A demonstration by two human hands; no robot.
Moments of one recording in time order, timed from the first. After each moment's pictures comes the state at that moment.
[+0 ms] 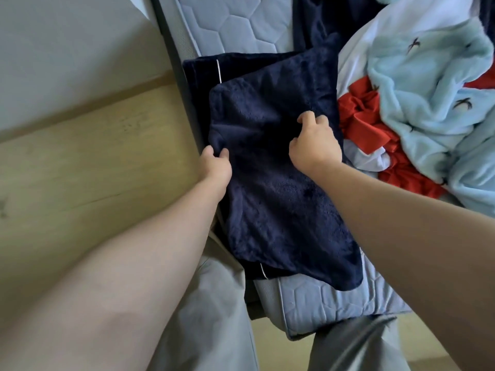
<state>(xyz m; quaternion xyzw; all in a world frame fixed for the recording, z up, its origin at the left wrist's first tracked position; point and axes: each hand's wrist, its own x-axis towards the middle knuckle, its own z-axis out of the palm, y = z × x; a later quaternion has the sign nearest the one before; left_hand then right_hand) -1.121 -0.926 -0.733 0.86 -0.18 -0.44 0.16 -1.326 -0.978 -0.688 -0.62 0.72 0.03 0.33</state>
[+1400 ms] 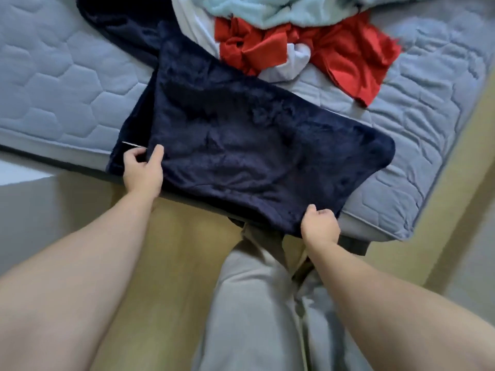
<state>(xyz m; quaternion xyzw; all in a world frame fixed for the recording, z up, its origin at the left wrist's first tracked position) -1.057 -1.070 -0.722 0.71 -0.56 -0.42 0.01 -1.191 -0.746 -0.700 0.29 0.88 -0.12 0.36</state>
